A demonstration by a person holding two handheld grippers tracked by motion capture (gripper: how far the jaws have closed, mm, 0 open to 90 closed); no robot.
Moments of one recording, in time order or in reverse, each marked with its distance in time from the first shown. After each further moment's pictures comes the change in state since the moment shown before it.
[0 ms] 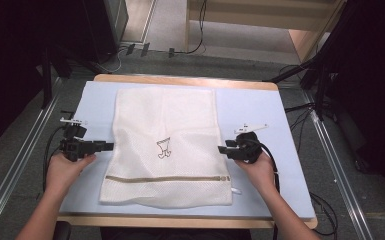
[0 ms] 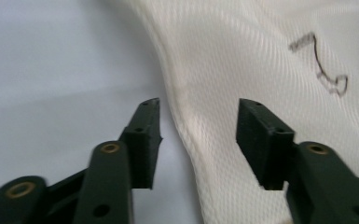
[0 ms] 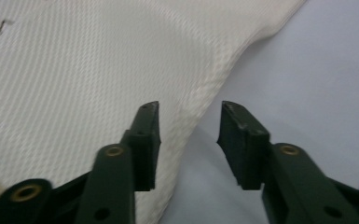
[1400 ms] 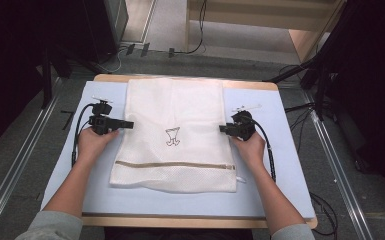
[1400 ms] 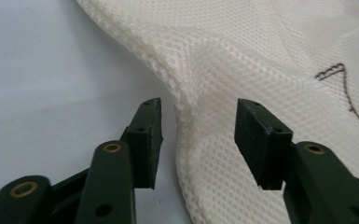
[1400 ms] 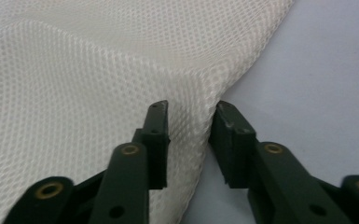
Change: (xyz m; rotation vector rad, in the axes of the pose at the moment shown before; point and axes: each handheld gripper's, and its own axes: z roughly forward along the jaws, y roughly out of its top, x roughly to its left) left arm 0.011 0.069 0.073 0.009 -0.030 0.026; right arm -0.056 0.035 0.054 0.031 -0.085 0.126
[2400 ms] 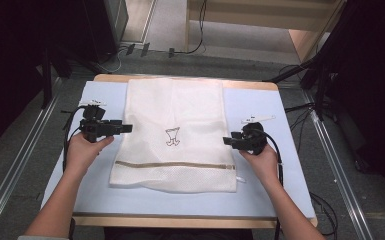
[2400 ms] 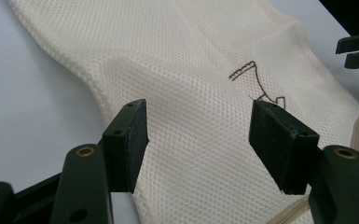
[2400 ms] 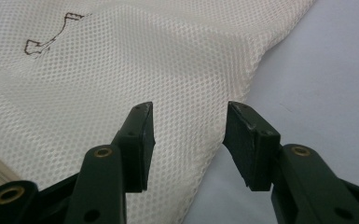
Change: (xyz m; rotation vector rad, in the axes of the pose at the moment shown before) left arm -0.050 -0.015 -0.049 -0.090 -0.029 0.119; right arm 0.020 -0.029 -0.059 -0.043 0.089 -0.057
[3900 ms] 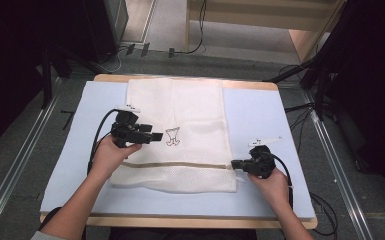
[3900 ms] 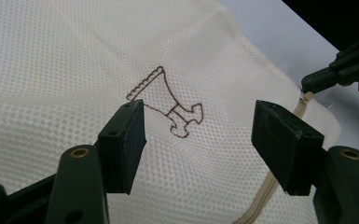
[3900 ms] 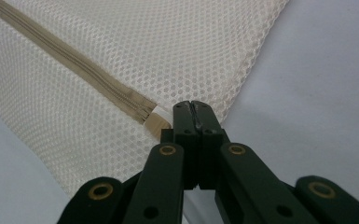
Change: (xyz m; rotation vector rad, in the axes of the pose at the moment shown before) left arm -0.078 0.009 0.043 0.041 -0.115 0.156; right arm 0.017 -0.058 -0.026 0.131 0.106 0.070
